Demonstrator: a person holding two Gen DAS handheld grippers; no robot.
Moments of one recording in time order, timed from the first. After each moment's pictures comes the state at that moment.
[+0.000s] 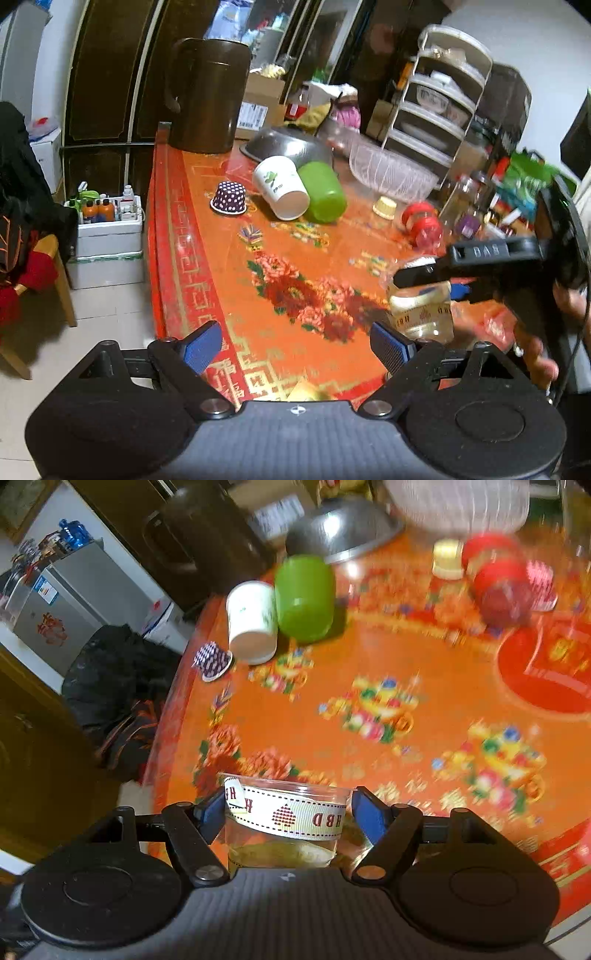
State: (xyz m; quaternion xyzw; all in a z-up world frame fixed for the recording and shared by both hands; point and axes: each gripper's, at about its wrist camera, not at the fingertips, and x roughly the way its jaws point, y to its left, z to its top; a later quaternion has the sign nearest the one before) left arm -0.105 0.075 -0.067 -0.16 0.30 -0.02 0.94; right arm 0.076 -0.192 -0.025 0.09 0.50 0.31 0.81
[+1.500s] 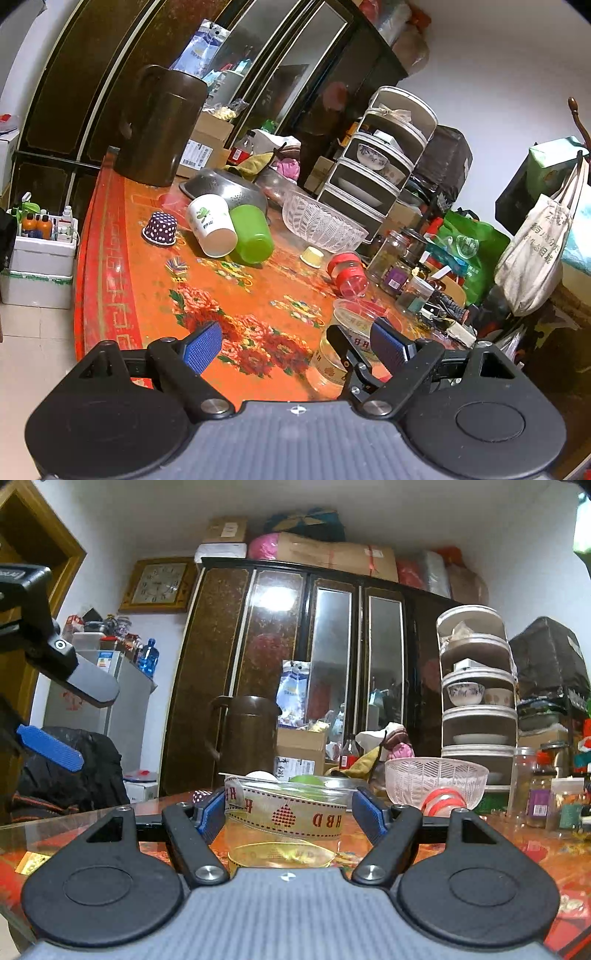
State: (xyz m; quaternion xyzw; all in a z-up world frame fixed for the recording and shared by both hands) left arm -0.121 0.061 -0.075 -0.22 0.20 -0.11 0.95; right arm -0.044 -0.196 -0.094 -0.03 -0.04 0.26 0.96
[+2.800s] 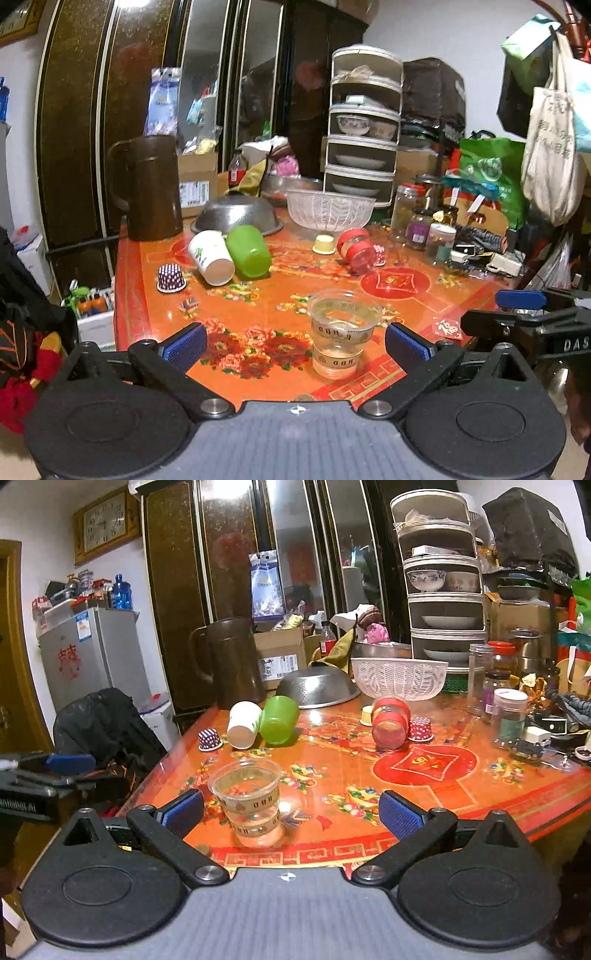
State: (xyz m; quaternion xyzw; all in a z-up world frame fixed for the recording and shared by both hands) left arm -0.147 -0.036 -0.011 -0.02 0.23 -0.03 0.97; right arm -0.070 -0.300 0.021 0.01 0.24 0.27 0.93
